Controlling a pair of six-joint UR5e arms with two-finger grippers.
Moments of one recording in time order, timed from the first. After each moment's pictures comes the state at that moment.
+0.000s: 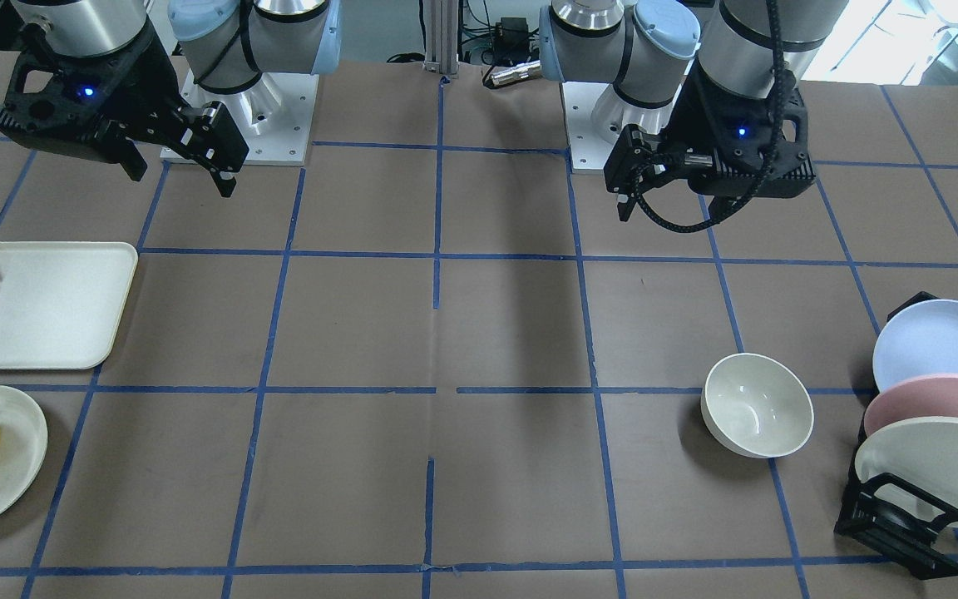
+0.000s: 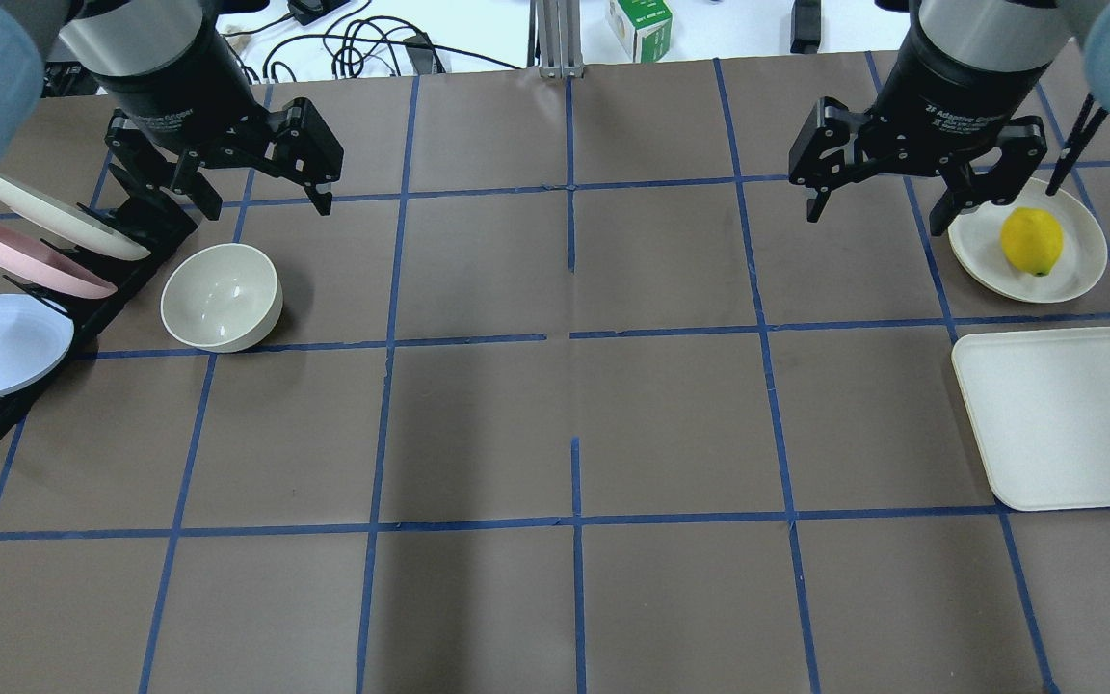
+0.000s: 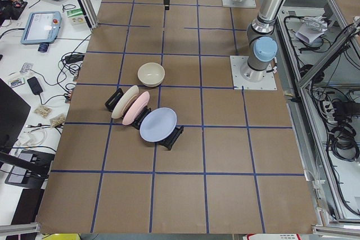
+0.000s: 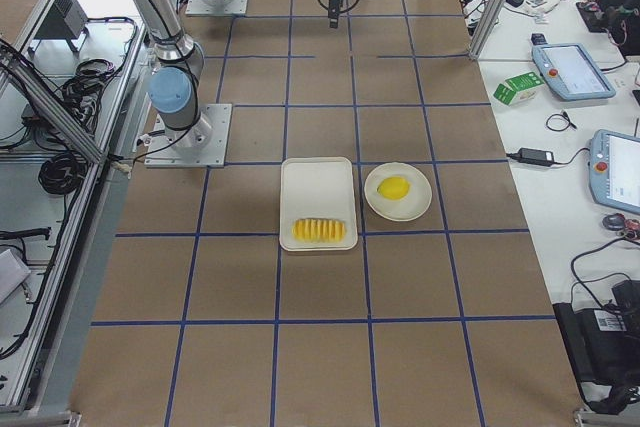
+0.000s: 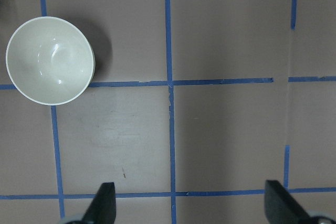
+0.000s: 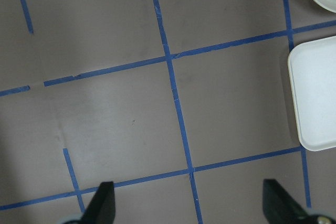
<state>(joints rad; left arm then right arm) -1.59 -1.61 -1.47 -1.63 1.57 -0.01 1.56 -1.61 1.54 -1.49 -1.57 0.19</state>
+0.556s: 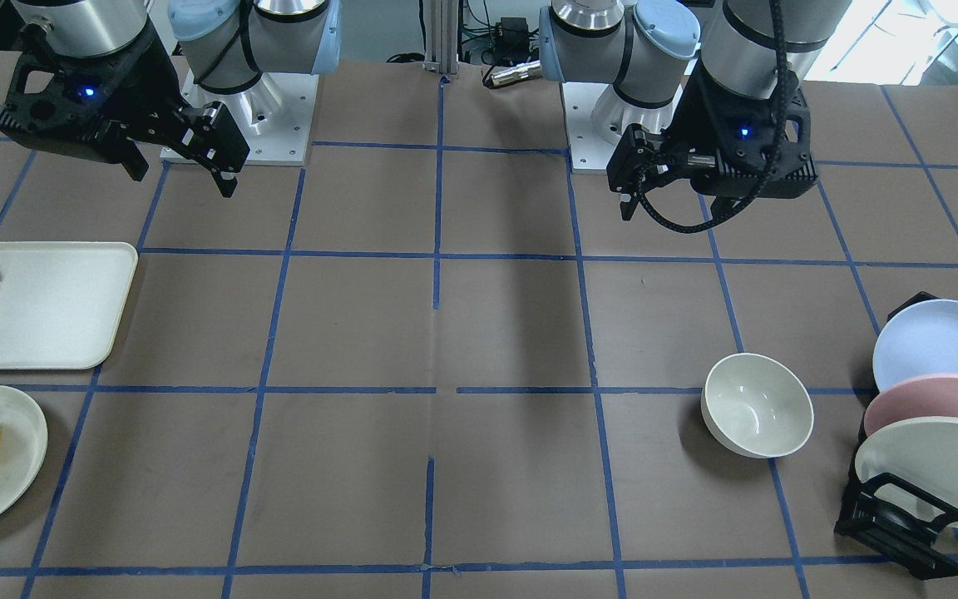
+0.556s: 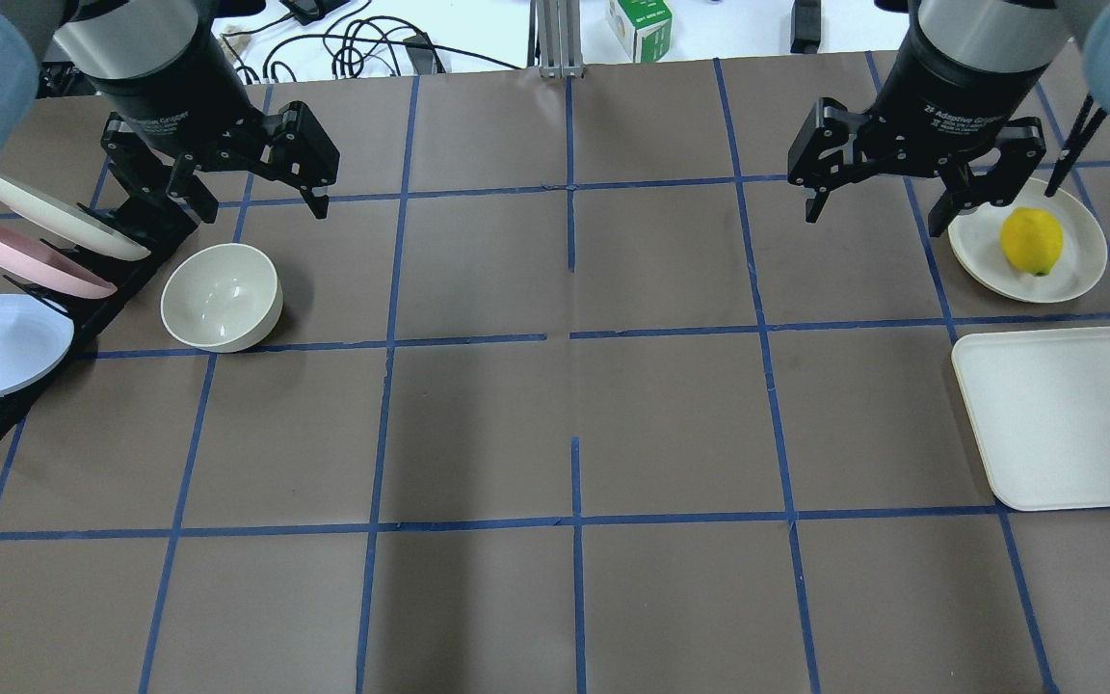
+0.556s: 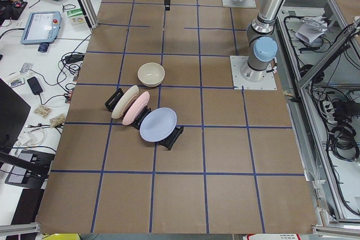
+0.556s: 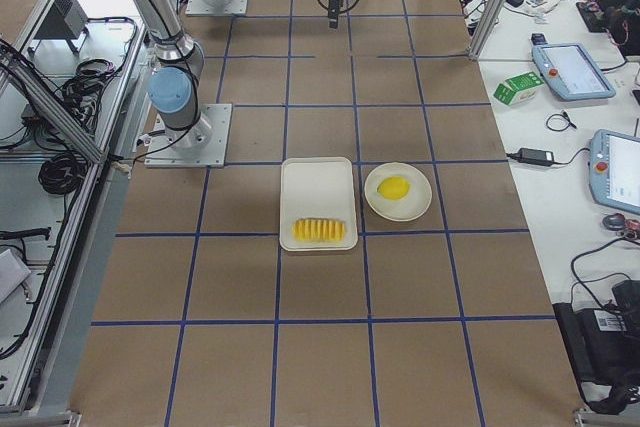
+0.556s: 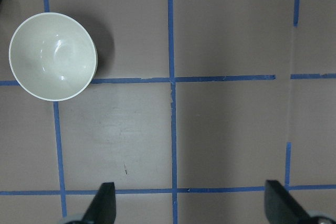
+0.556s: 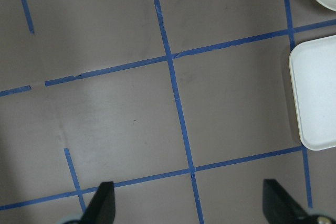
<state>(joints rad) -1.57 -1.61 -1.47 -1.62 1.57 0.01 1.56 -1.61 1.54 -1.49 -1.57 0.19</state>
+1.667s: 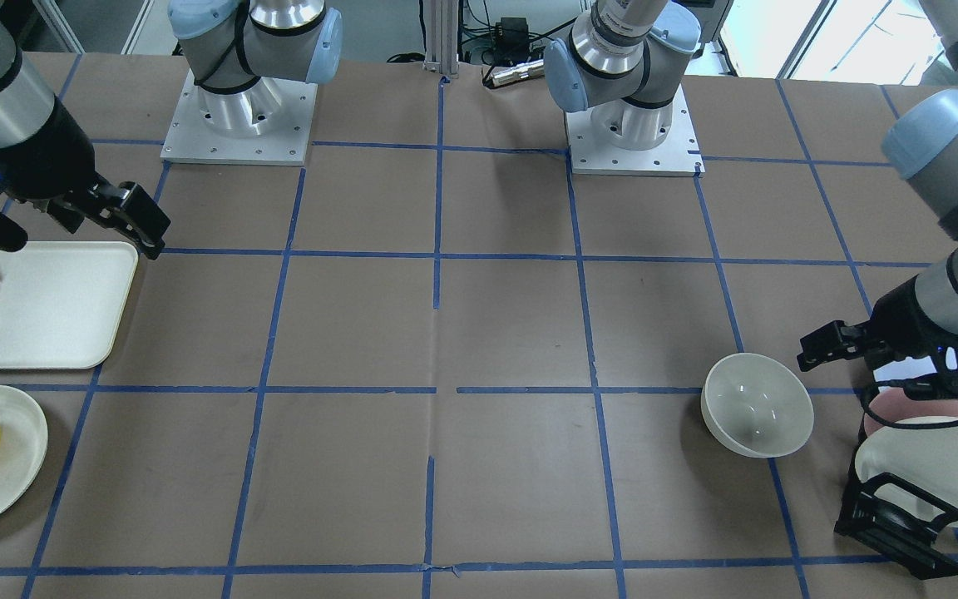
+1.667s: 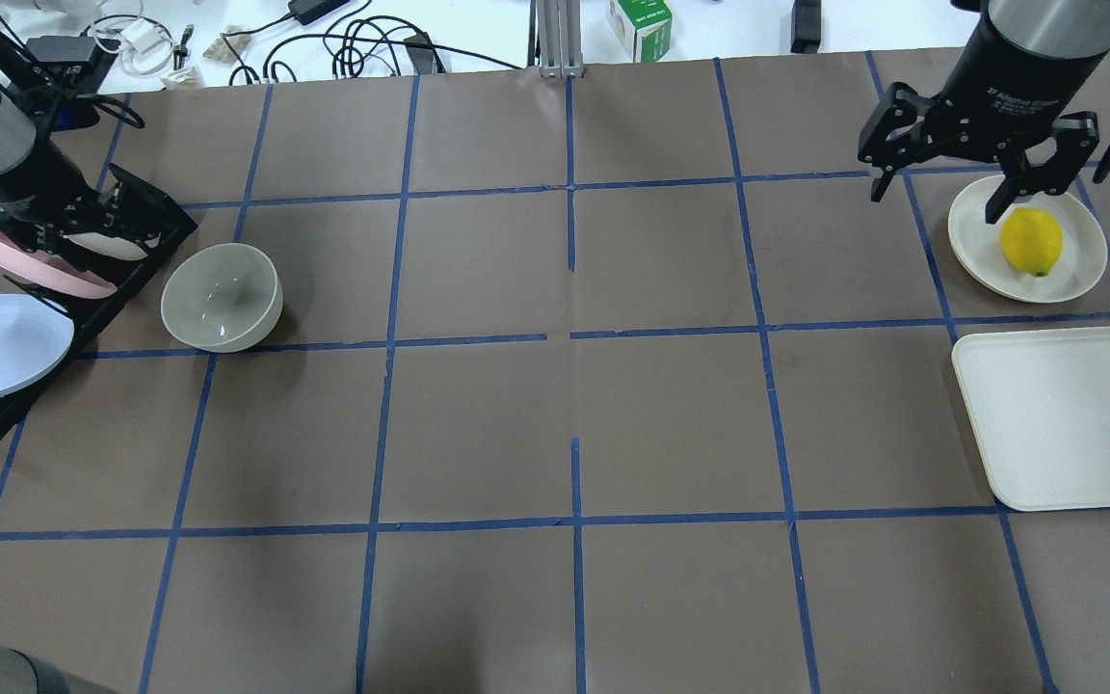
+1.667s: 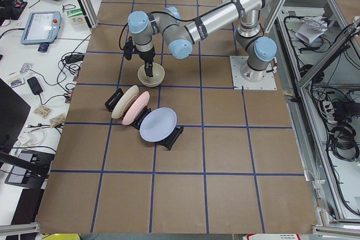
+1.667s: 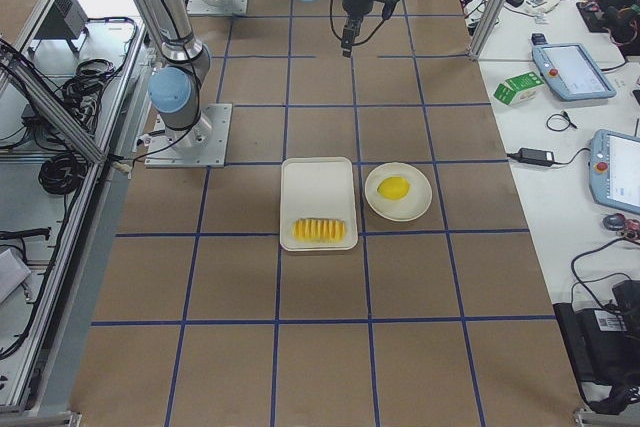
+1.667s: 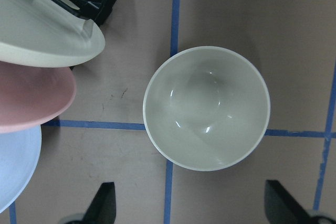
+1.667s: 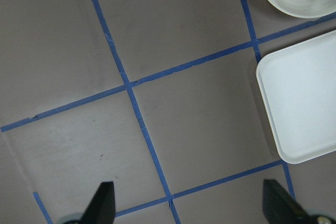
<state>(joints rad) -1.13 -1.90 -1.62 -1.25 1.55 0.41 1.41 -1.50 1.54 -1.55 -1.58 0.17</state>
